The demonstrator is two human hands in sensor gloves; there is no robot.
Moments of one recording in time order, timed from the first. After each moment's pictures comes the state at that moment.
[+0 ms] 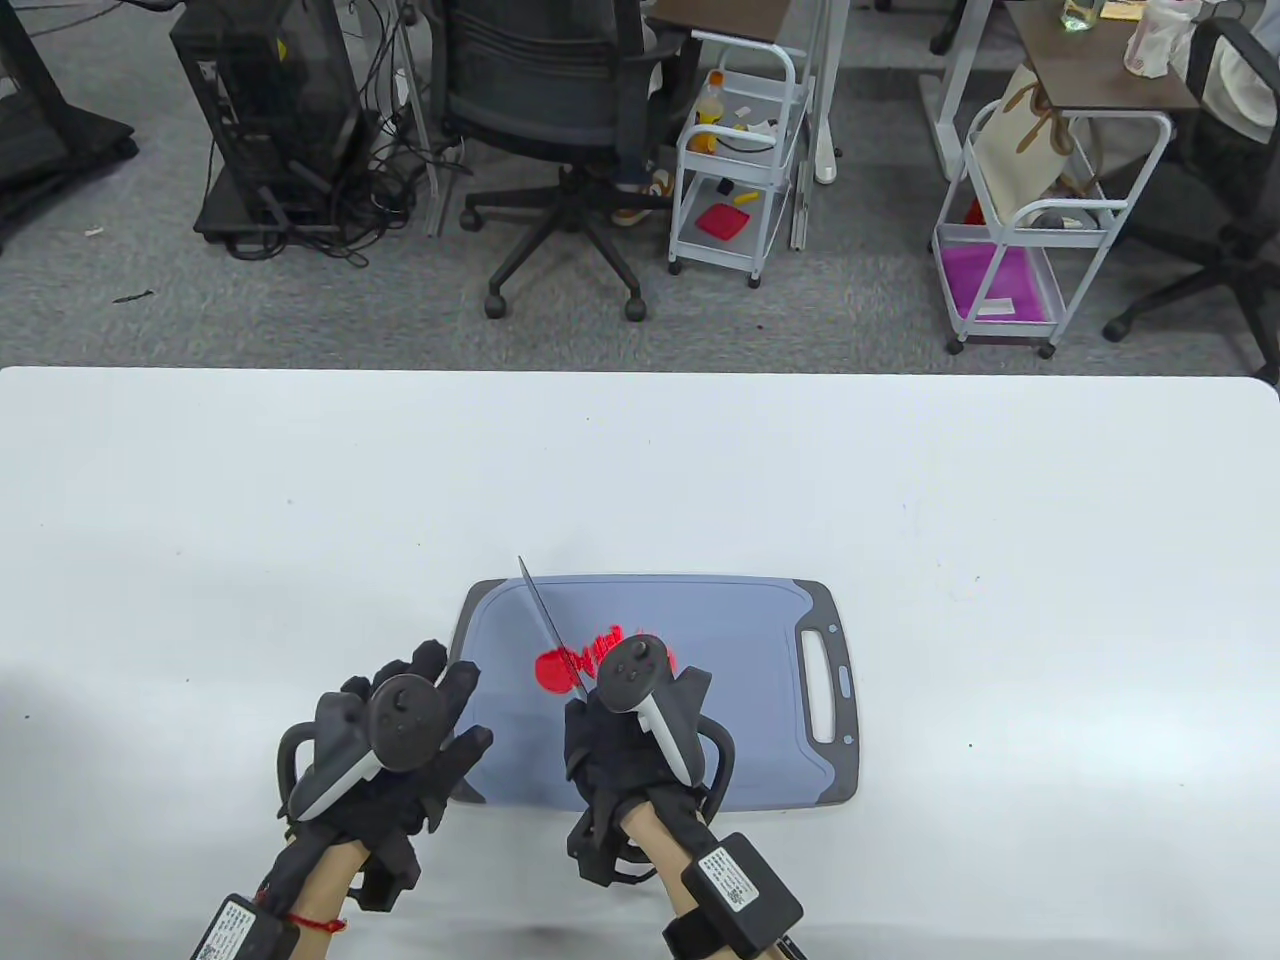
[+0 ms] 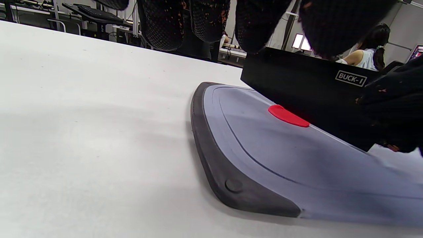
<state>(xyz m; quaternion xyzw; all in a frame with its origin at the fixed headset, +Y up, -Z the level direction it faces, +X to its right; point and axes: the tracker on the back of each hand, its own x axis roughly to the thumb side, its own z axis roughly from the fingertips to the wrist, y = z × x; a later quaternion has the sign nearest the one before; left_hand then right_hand) -0.243 -0.717 -0.265 -0.10 -0.05 0.09 0.99 -0.013 -0.754 -0.292 -0.13 0.18 0.94 0.26</state>
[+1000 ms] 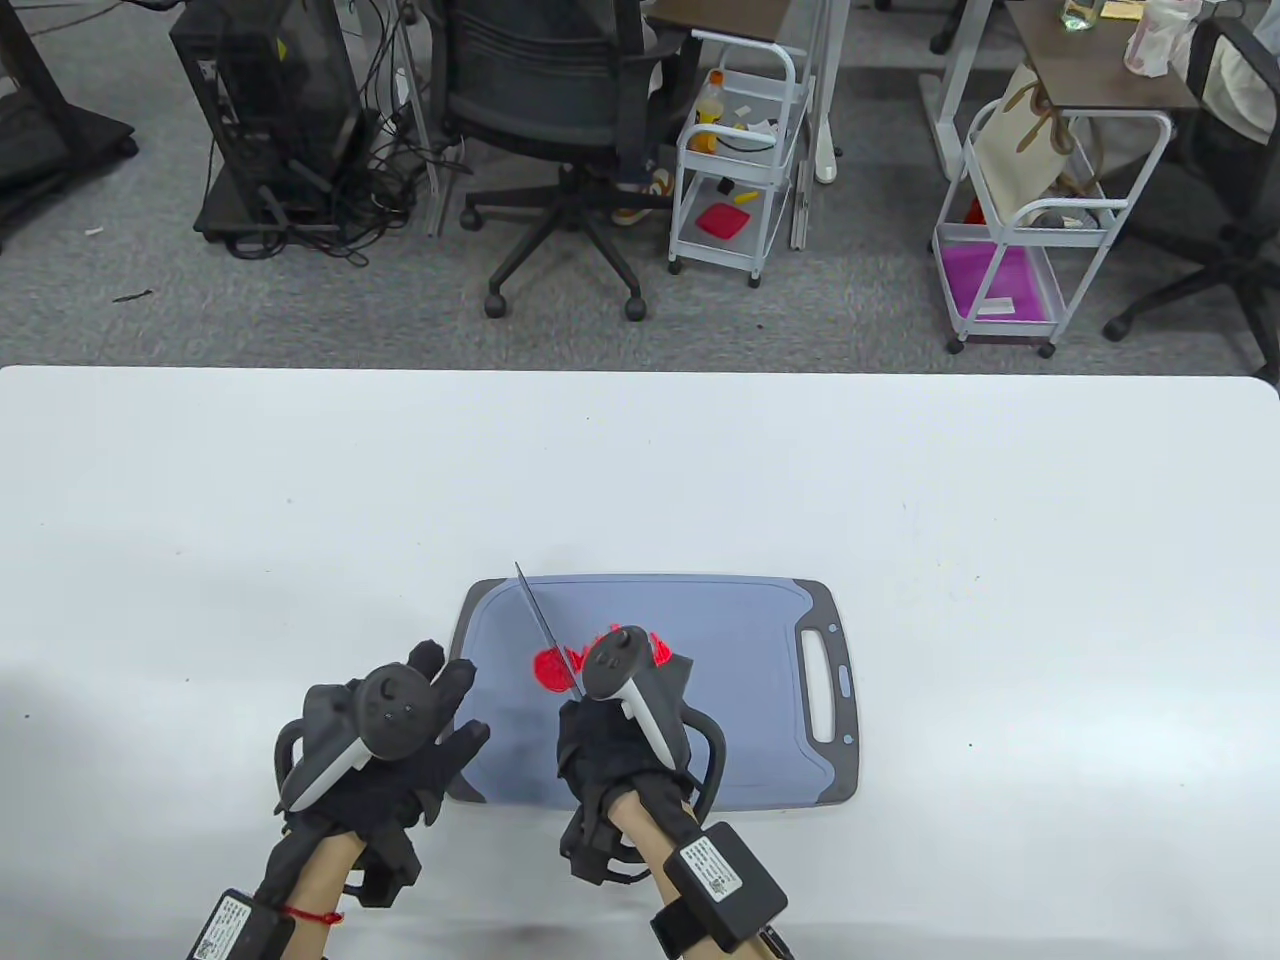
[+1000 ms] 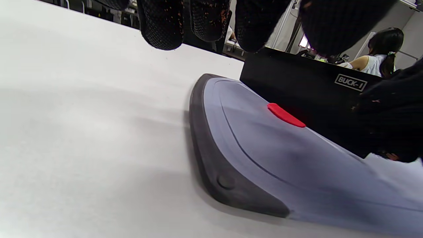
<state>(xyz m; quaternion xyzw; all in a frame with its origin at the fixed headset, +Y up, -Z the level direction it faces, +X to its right) -0.247 -0.720 -0.270 -0.13 -0.05 0.14 0.98 -0.025 -0.751 -0.300 -0.14 0.25 0.93 0.22</state>
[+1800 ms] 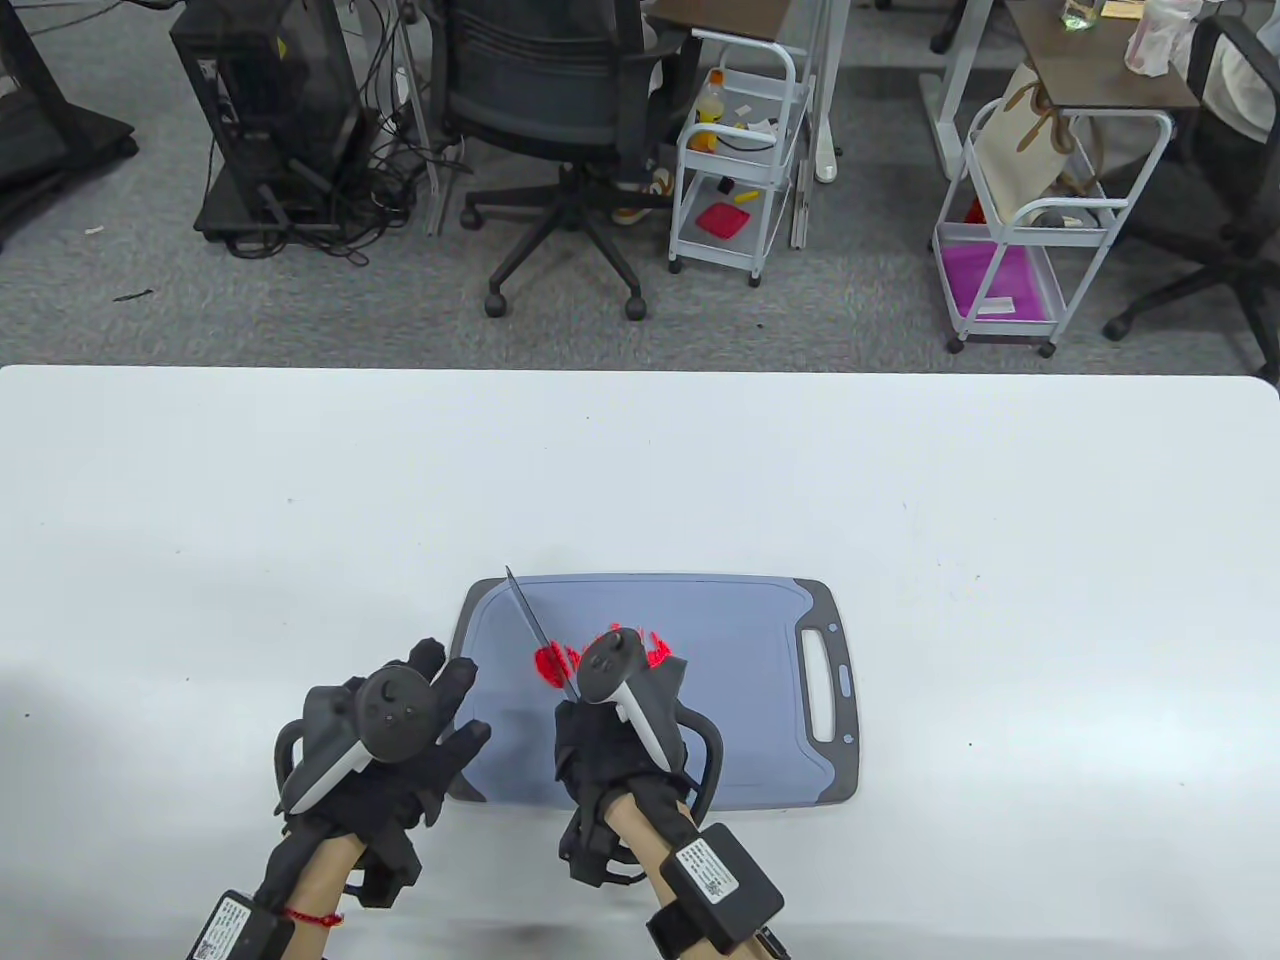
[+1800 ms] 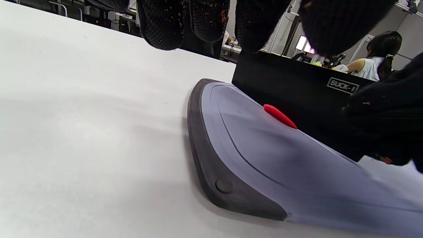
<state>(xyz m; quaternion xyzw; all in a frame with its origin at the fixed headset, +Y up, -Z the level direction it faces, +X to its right) -0.247 -0.718 -0.266 -0.11 -0.05 0.13 0.98 -0.030 -0.752 -0.297 -0.13 0.24 0.94 0.21</state>
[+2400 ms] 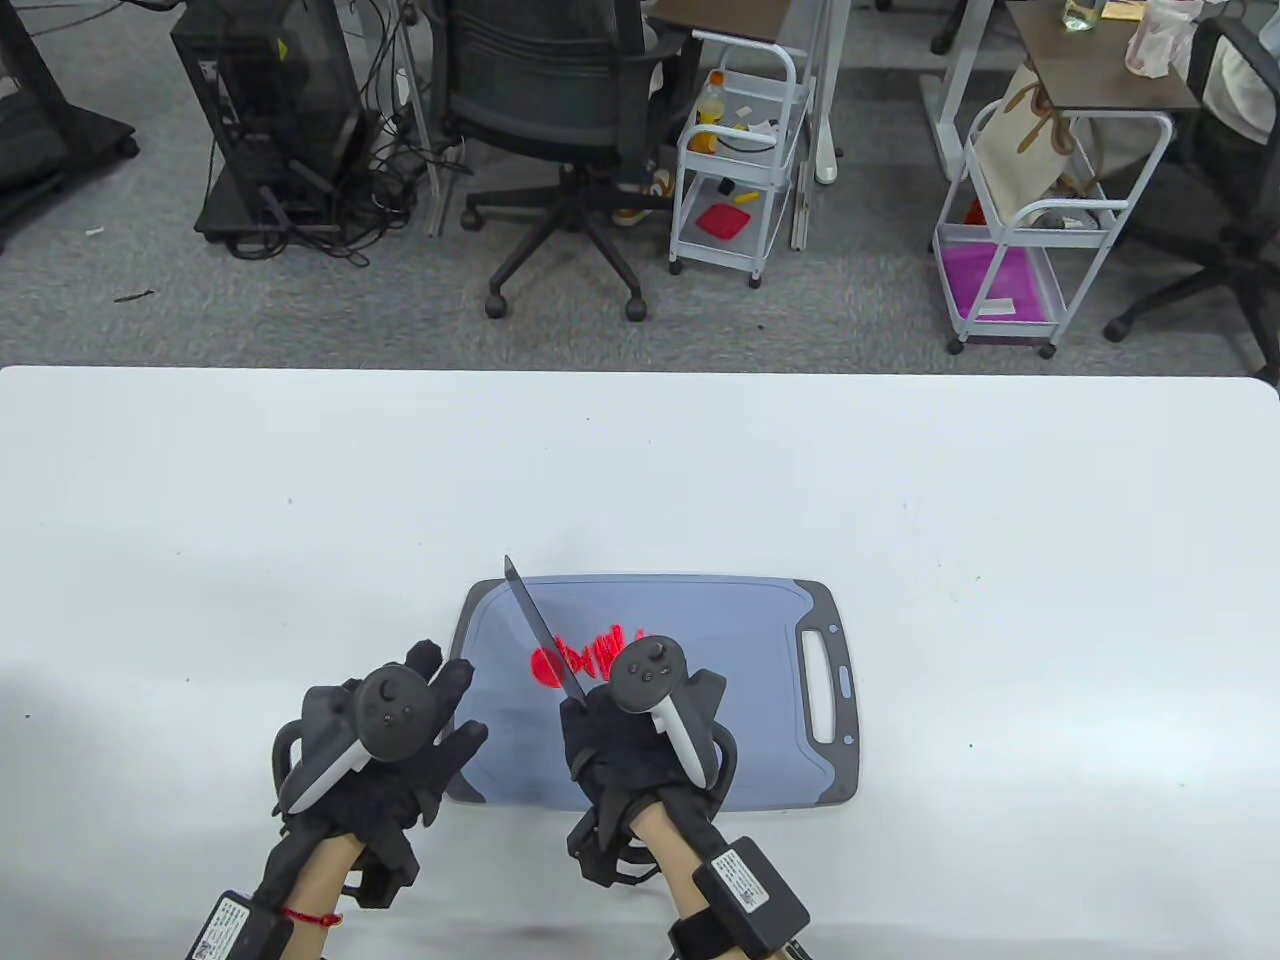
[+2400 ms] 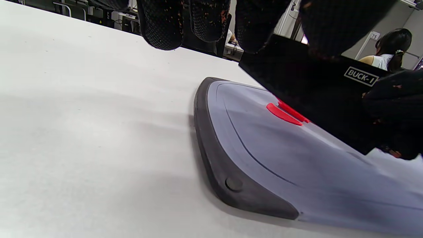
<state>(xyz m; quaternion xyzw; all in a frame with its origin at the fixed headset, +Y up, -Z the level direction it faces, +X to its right) -0.250 -0.720 -0.269 -0.11 -0.04 0.12 0.99 -0.012 -0.757 -0.290 -0.10 0.19 0.93 0.29</state>
